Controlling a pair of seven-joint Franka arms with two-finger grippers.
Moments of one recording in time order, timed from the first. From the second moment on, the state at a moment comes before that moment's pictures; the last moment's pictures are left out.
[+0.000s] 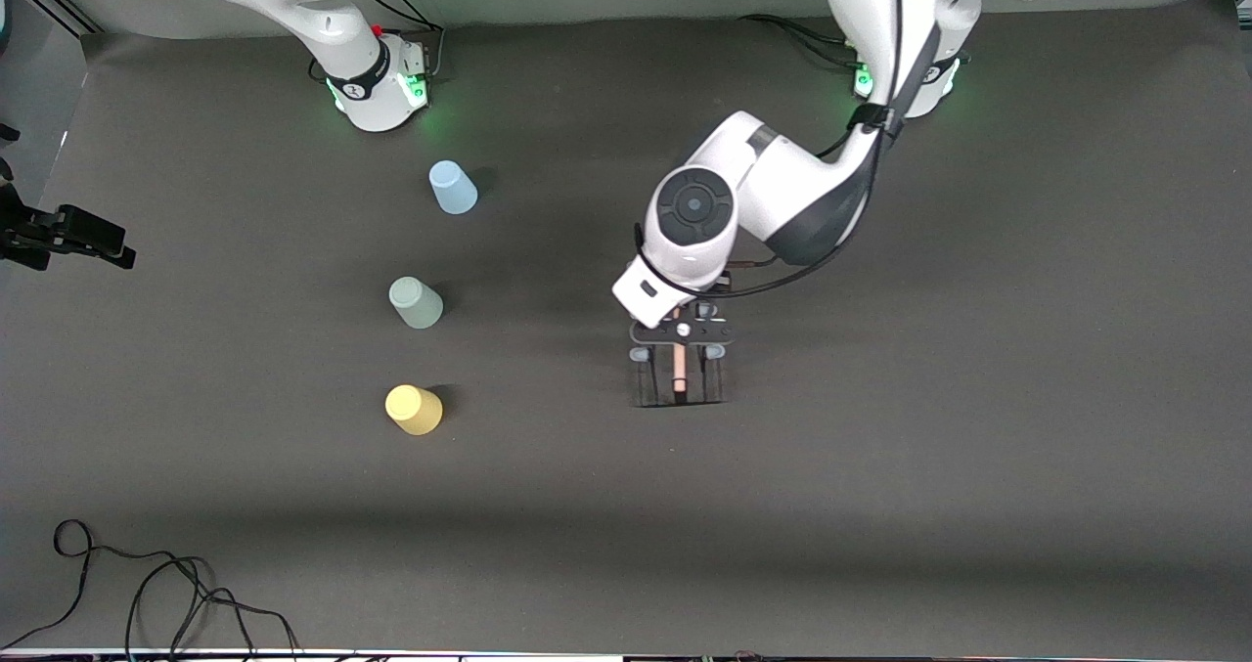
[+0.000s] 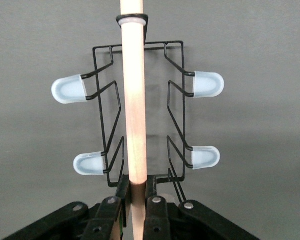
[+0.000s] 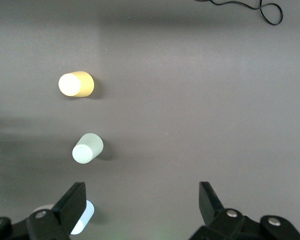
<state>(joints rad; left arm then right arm) -0.71 0.58 -0.01 -1.39 -0.11 1.90 -0.68 0.07 0.07 -0.16 -1.50 -0.03 1.53 -0.07</state>
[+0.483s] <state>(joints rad) -0.74 0.61 -0.01 -1.39 -0.11 1.94 -0.82 0.07 0.09 -0.16 -1.50 -0.03 1.53 -0.07</state>
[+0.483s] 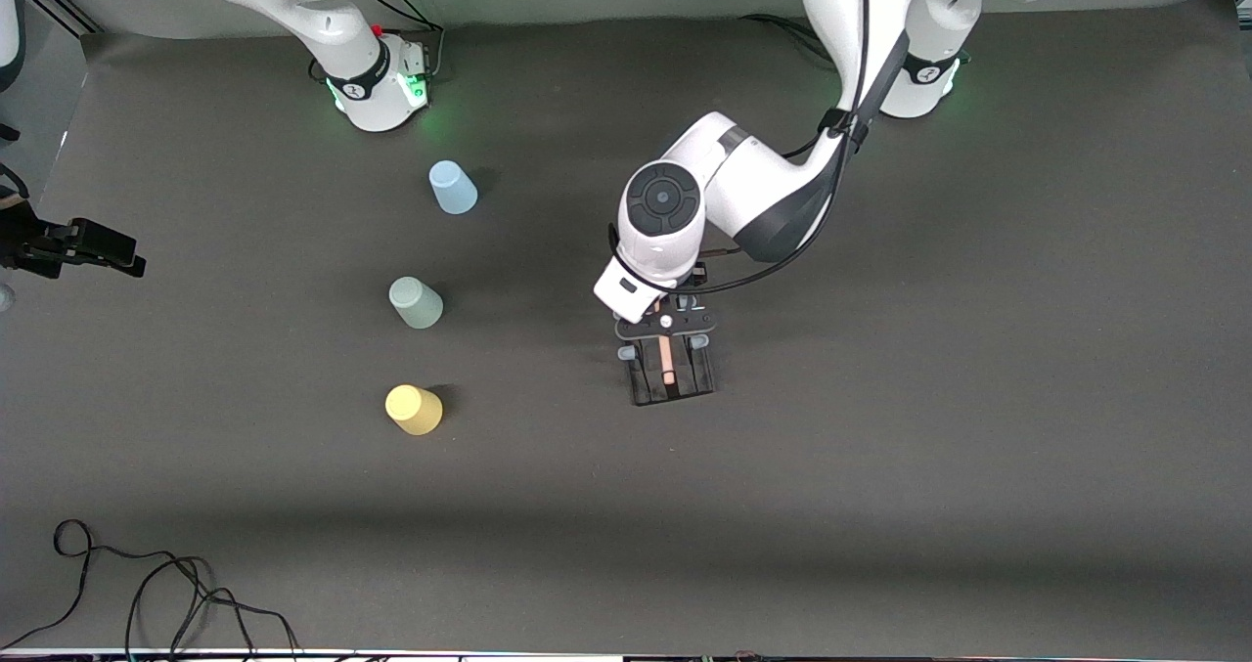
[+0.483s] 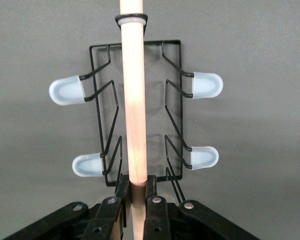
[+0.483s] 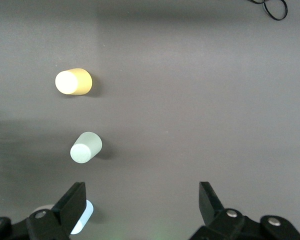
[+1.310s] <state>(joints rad) -0.76 0.62 -0.01 -1.39 -0.11 1.97 -0.78 0.08 0.11 -0.15 -1.50 -0.03 1.49 0.02</state>
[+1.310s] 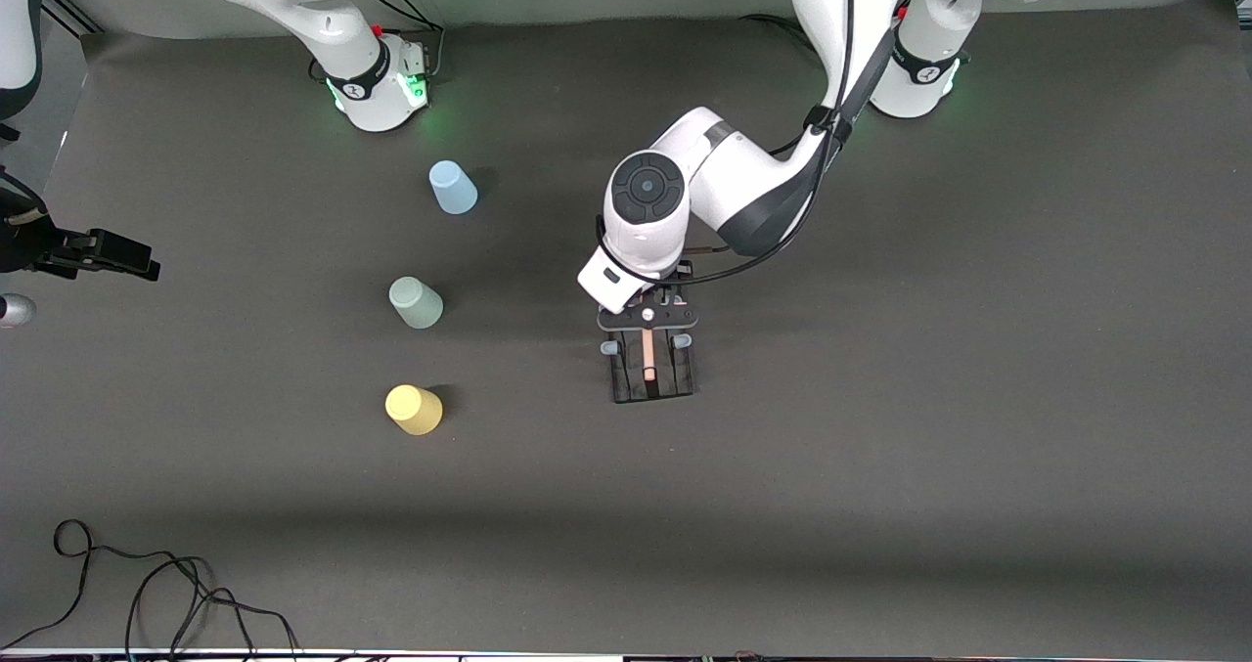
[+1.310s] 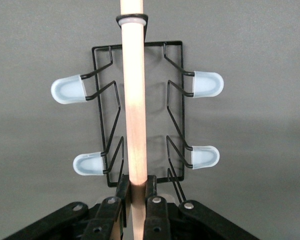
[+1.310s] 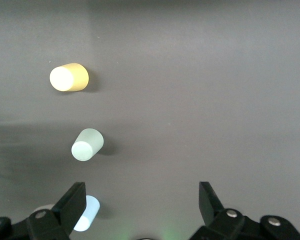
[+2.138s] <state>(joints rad) -0.74 0.59 0.00 -1.38 -0.10 1.96 -0.74 0.16 0.10 -0.15 -1.55 0.07 1.43 0.35</state>
